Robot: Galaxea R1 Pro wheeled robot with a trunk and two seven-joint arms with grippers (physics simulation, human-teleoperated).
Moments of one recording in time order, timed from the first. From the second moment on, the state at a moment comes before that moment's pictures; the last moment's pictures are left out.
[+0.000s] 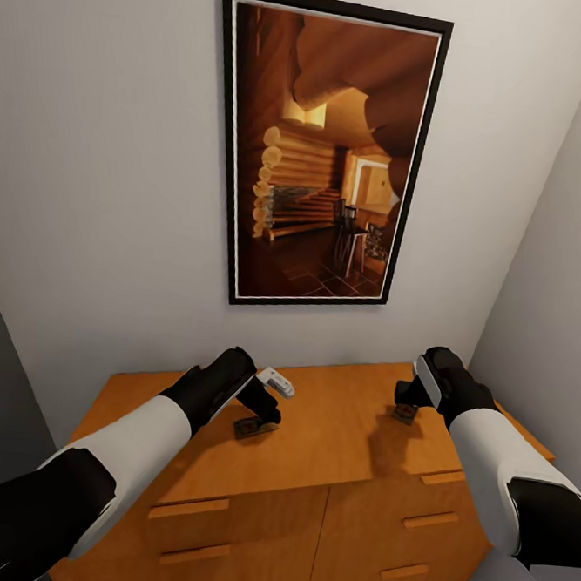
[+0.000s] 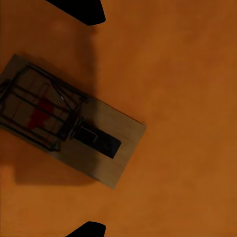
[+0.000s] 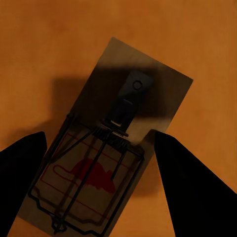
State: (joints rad) left arm -1.05 -0.15 -0.57 -0.55 -0.07 0.91 -0.44; right arm -1.09 -0.11 -0.03 -0.51 -0.04 1.03 -0.11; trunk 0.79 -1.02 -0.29
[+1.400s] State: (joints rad) left arm -1.05 -0.17 -0.57 -0.41 -0.05 0.91 -0.44; right arm -1.09 -0.11 -0.03 -0.51 -0.04 1.03 -0.11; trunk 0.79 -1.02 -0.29
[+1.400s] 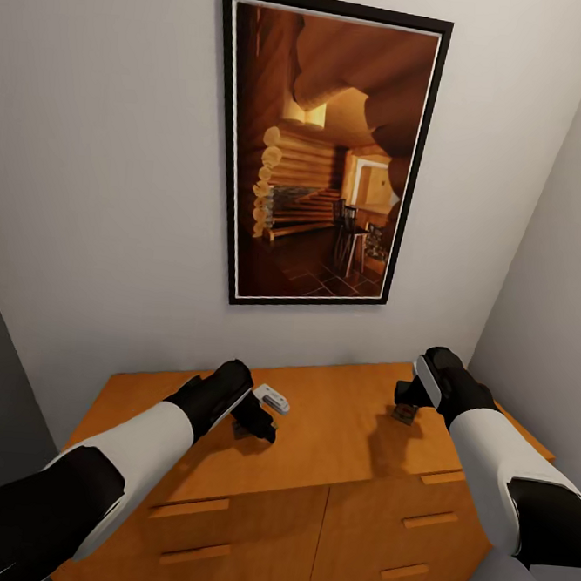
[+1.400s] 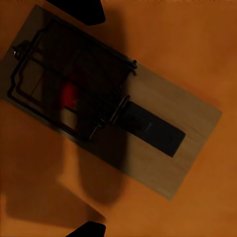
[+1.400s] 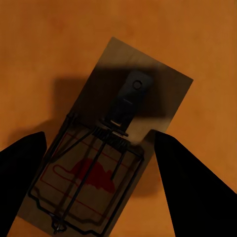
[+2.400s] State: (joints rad) left arm -1.06 -0.16 -0.57 -0.40 -0.02 0.90 -0.44; right arm -1.09 -0.11 -0.03 -0.51 -0.04 1.03 -0.11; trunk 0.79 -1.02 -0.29
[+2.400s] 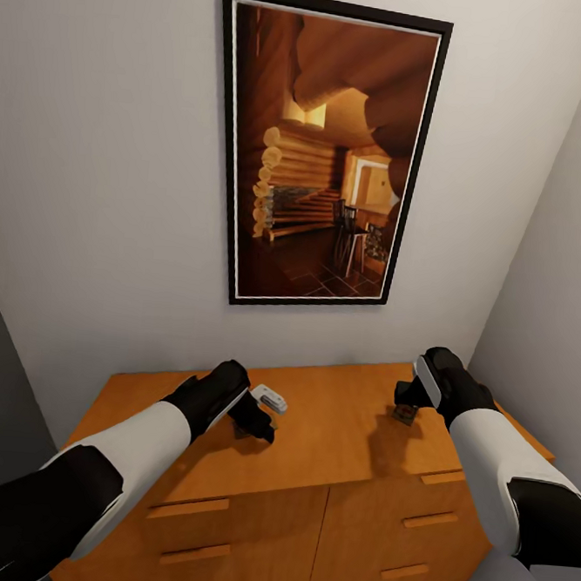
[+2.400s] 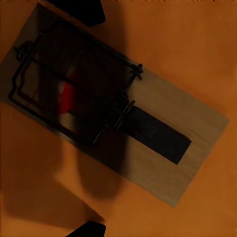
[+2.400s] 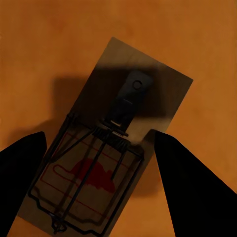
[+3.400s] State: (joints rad) left arm -1.06 -0.16 -0.58 -0.40 -0.05 0.88 -0.44; right arm -1.09 -0.11 -0.03 -0.50 -0.04 1.03 -0.11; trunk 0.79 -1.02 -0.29
